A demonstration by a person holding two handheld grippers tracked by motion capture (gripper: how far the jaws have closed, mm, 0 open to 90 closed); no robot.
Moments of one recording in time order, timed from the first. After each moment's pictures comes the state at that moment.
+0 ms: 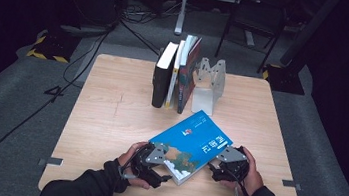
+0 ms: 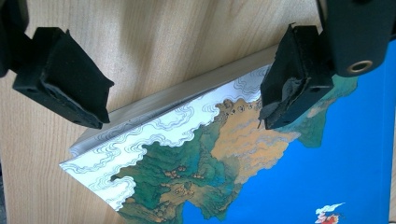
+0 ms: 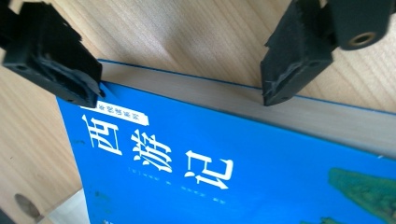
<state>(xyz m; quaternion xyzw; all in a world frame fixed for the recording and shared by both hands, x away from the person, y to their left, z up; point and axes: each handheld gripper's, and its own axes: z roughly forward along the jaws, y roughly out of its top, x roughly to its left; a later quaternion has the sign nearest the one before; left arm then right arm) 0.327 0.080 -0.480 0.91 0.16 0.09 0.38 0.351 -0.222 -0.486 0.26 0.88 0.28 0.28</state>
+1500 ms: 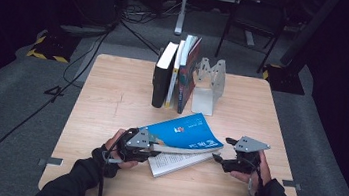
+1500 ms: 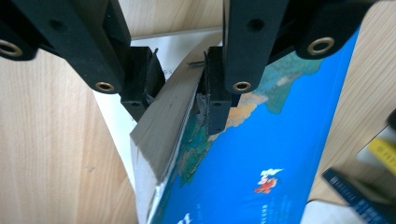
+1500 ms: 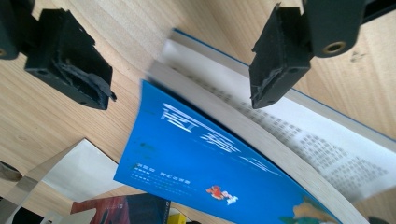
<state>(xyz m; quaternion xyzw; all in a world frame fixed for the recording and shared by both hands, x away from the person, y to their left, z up) 0.355 0.131 -0.461 0.89 0.15 0.11 0.41 0.371 -0.251 -0.459 0.25 0.86 0.41 0.19</state>
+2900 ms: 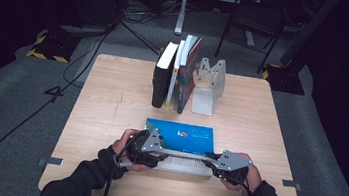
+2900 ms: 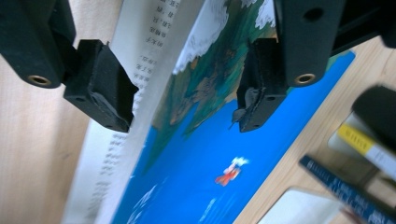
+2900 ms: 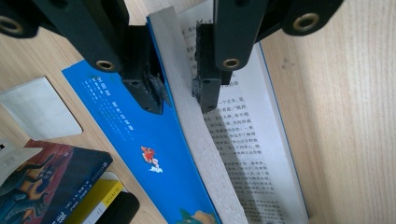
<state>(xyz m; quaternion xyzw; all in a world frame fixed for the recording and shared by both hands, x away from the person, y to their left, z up) 0.345 0.097 -0.448 0.90 0.17 0.17 0.36 0.330 -0.208 -0.449 0.11 0.89 0.38 0.23</state>
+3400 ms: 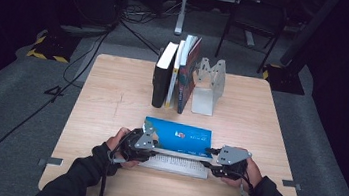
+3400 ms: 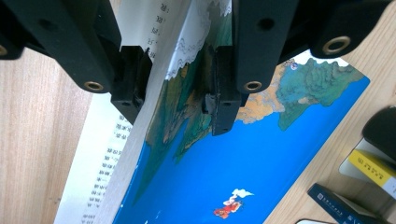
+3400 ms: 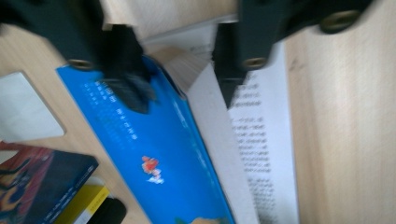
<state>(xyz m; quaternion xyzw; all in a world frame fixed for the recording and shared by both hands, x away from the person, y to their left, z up) 0.358 0.121 -0.458 0.91 0.15 0.14 0.35 0.351 -0.212 -0.457 0.10 0.89 0.39 0.19</state>
